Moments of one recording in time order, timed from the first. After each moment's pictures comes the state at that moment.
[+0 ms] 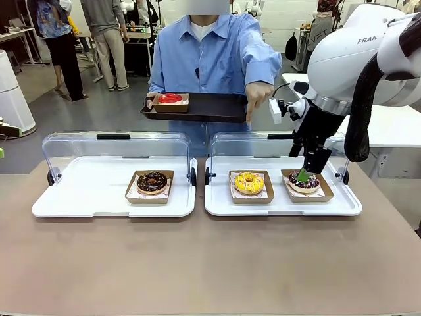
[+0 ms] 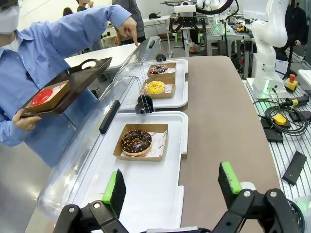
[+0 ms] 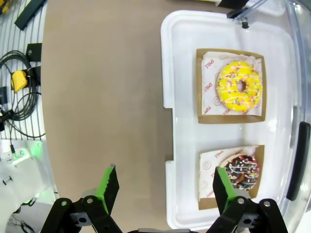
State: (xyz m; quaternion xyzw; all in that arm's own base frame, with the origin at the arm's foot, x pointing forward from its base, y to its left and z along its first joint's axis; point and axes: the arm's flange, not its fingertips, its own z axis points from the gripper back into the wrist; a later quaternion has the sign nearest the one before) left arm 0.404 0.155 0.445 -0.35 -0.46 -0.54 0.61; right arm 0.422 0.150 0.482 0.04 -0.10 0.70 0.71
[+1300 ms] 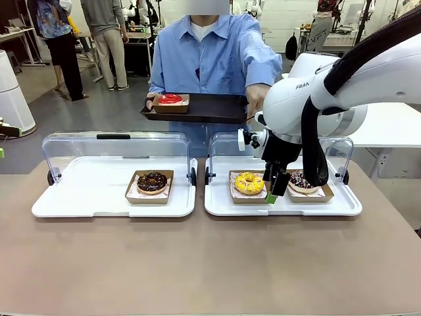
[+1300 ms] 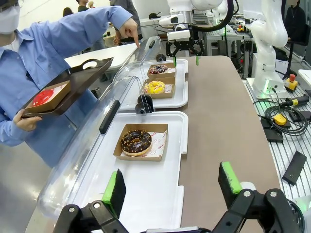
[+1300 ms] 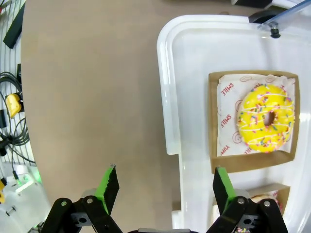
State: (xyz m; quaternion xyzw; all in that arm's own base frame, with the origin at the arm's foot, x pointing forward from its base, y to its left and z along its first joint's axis) left arm 0.404 0.155 0.445 -0.35 -0.46 -0.54 0.61; right arm 0.446 0.211 0.402 0.06 -0.06 0.68 0.73
